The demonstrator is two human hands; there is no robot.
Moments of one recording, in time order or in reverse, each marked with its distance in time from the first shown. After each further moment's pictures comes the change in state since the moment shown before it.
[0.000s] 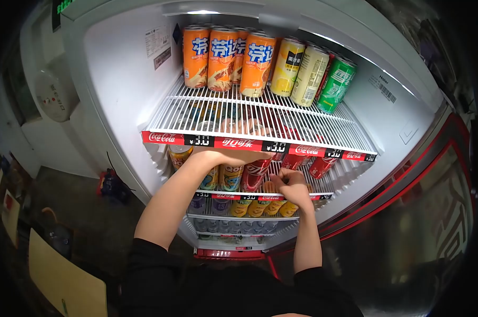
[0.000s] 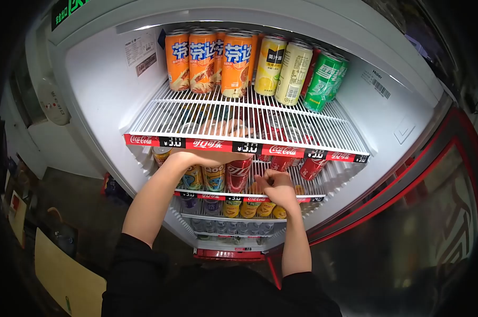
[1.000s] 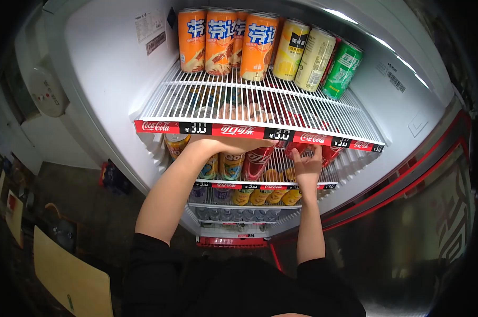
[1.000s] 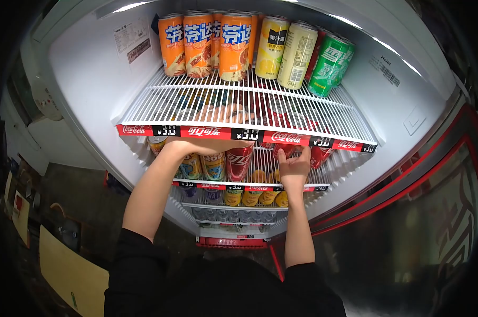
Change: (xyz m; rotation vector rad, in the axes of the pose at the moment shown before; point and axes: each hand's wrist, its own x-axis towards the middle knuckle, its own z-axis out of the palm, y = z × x) left_hand 0.012 -0.003 0.010 0.007 -0.060 -0.041; right_hand 0.011 0.022 0.003 0.084 0.575 0.121
